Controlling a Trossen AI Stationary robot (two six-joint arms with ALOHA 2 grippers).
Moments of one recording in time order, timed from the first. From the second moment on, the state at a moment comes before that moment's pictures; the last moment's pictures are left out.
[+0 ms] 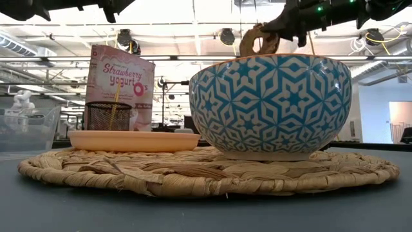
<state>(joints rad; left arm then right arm) 0.24 0.72 0.50 0.59 0.03 -0.04 -0.40 0.87 0.58 0.32 0.13 0.07</state>
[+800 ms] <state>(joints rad) 0.24 0.72 0.50 0.59 0.03 -0.04 -0.22 1.26 0.58 0.89 -0.06 0.35</state>
